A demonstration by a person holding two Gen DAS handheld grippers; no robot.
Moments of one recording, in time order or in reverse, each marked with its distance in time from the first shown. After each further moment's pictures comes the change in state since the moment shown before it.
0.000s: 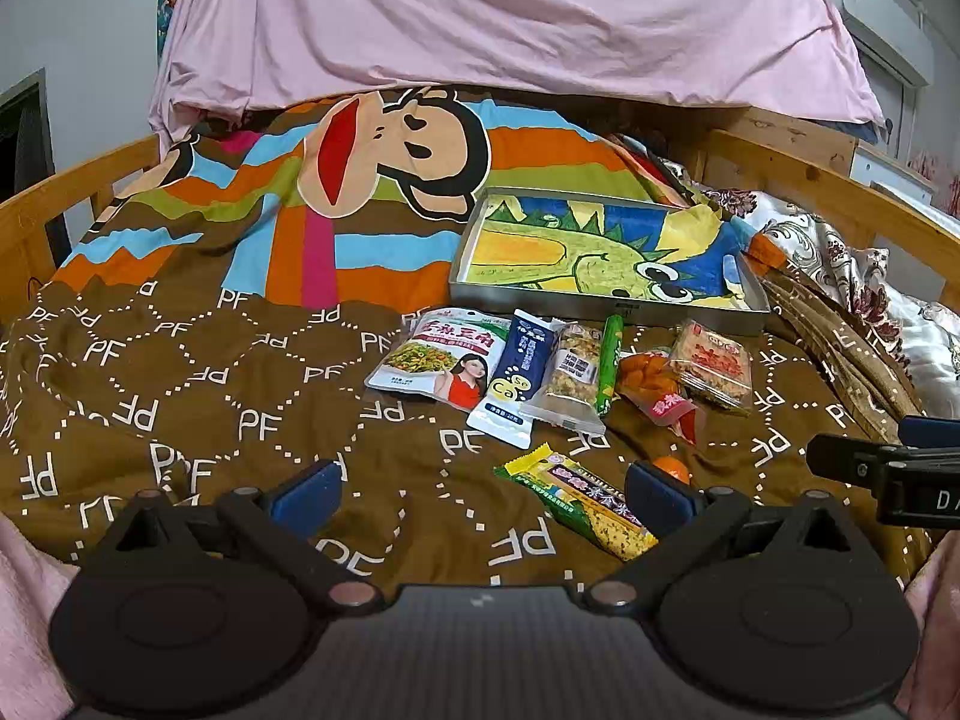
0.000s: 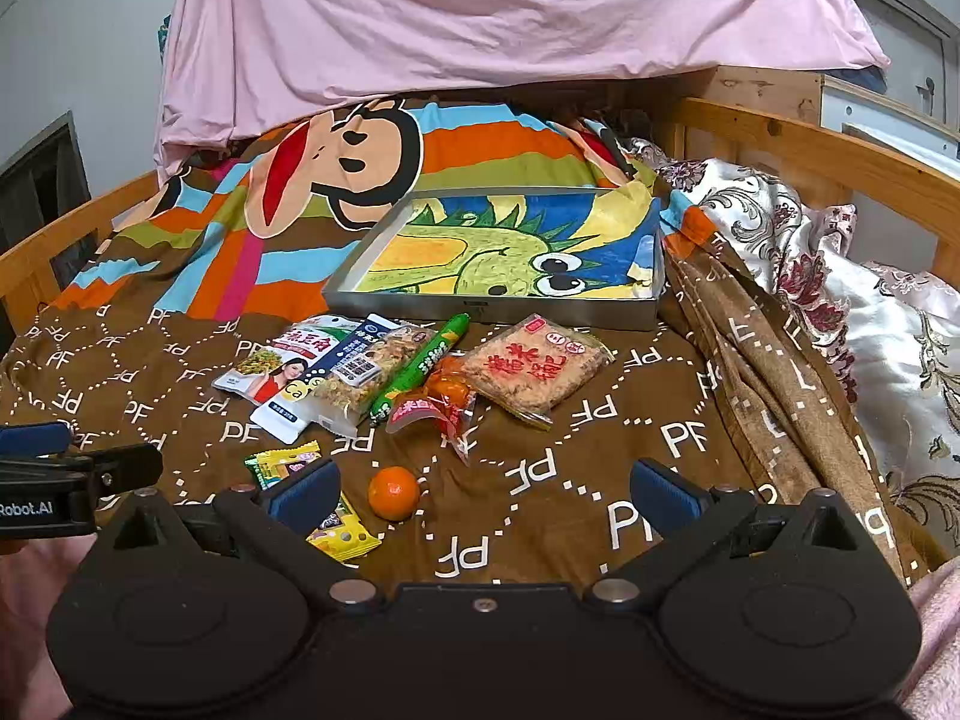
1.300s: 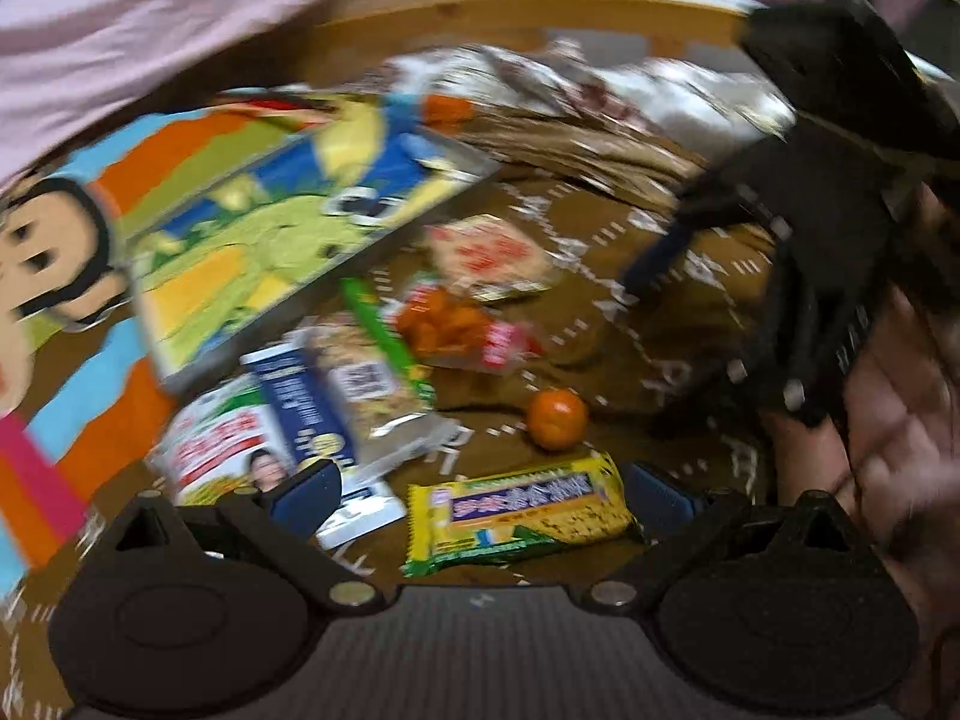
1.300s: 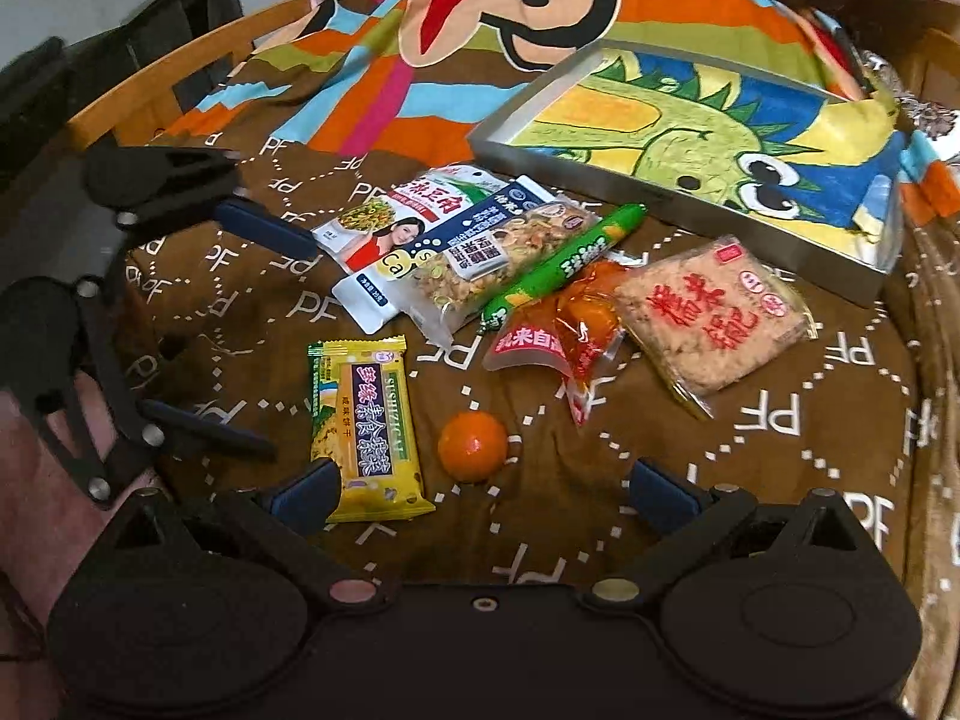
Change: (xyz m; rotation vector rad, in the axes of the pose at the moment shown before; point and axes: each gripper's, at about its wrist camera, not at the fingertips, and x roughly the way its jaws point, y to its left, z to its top) left arm 0.092 -0.025 0.038 0.751 0.170 -0.574; right arm 0.102 0.006 0.028 -0.260 0.344 0.351
